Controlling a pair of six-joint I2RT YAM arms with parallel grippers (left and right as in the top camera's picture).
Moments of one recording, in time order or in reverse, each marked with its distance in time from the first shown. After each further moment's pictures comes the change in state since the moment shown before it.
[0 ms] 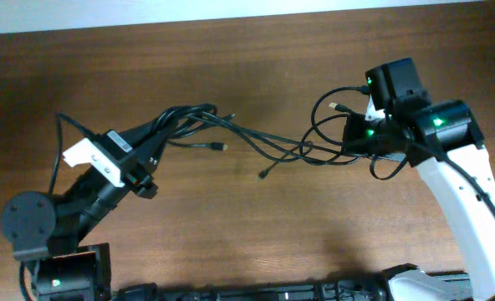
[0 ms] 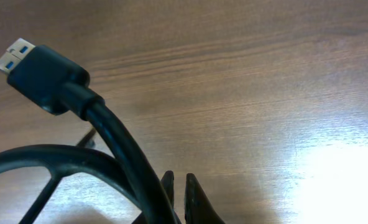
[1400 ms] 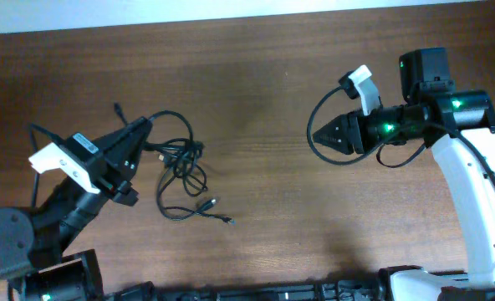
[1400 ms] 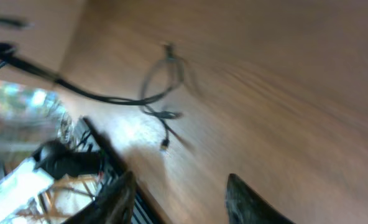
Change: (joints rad) left arm 0.150 -0.027 0.019 -0.031 0.107 -0.115; right arm -0.190 0.052 -0.031 0.090 -0.805 -0.717
